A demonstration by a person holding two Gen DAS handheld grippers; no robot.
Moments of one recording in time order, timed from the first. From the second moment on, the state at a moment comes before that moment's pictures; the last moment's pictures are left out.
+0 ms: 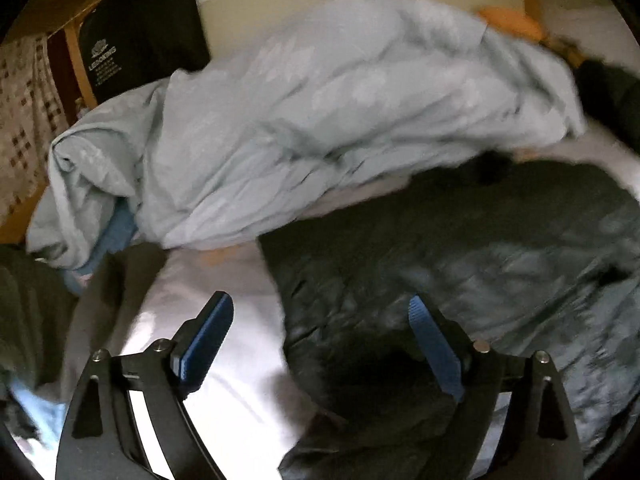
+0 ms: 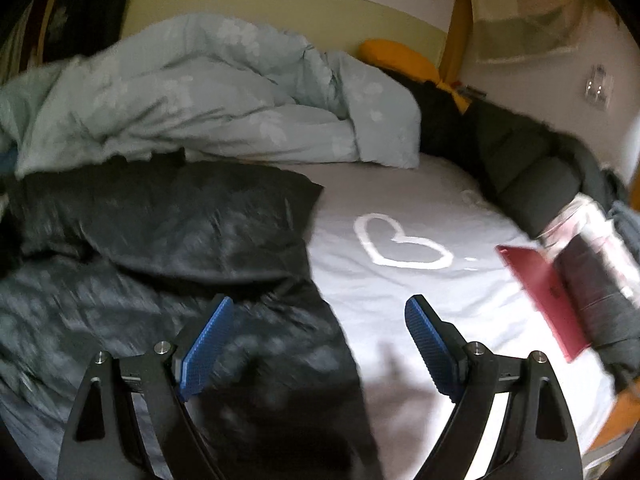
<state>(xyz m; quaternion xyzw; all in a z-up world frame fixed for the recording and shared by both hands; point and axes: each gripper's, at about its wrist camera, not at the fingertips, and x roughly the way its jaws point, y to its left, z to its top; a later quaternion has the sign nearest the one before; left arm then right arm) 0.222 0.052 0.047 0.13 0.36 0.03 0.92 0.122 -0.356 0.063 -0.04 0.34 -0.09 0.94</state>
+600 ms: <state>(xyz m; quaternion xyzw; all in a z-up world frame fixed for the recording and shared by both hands) 0.290 0.109 -0.024 0.08 0.46 0.09 0.88 0.267 -0.401 -0.012 0.02 0.48 -0.04 0.88</state>
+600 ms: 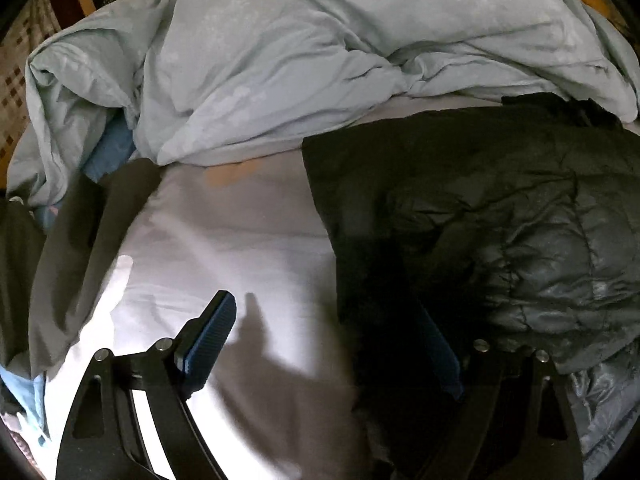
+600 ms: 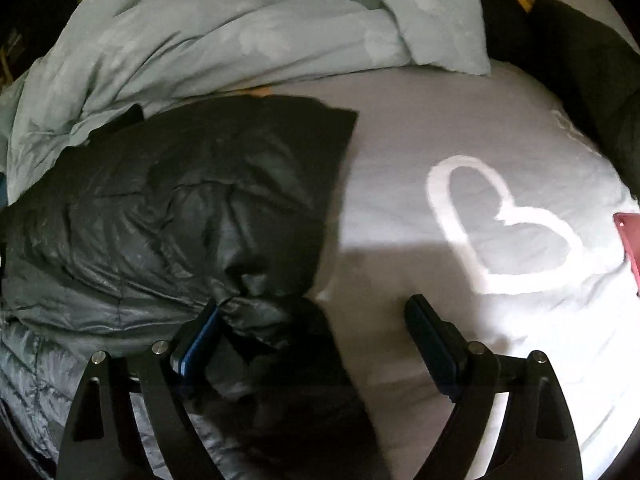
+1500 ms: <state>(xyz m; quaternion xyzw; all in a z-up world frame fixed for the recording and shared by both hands) -0.016 0.042 0.153 0.04 0.07 0.00 1.00 0.000 -0.352 0.129 0.06 0.16 -0.02 0.98</state>
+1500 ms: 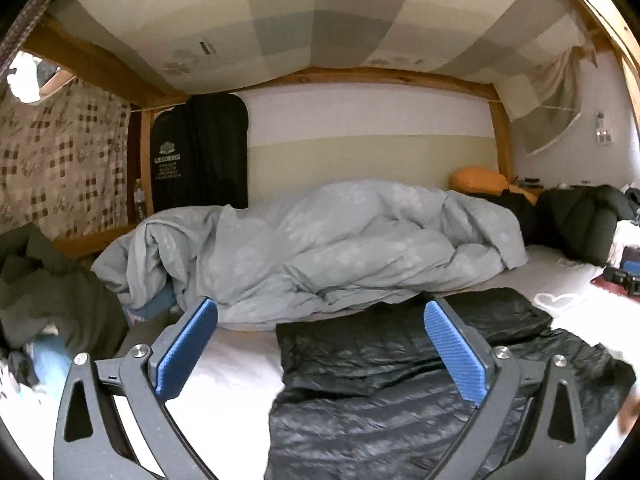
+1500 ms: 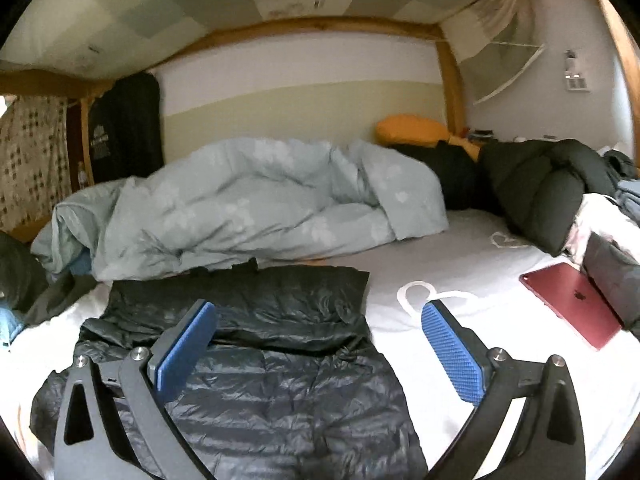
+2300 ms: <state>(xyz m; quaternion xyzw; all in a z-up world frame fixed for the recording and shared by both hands) 0.015 -0.048 -0.004 0.12 0.34 -0.05 0.93 0.015 -0.290 -0.006 -0.03 0.45 0.02 0.89</state>
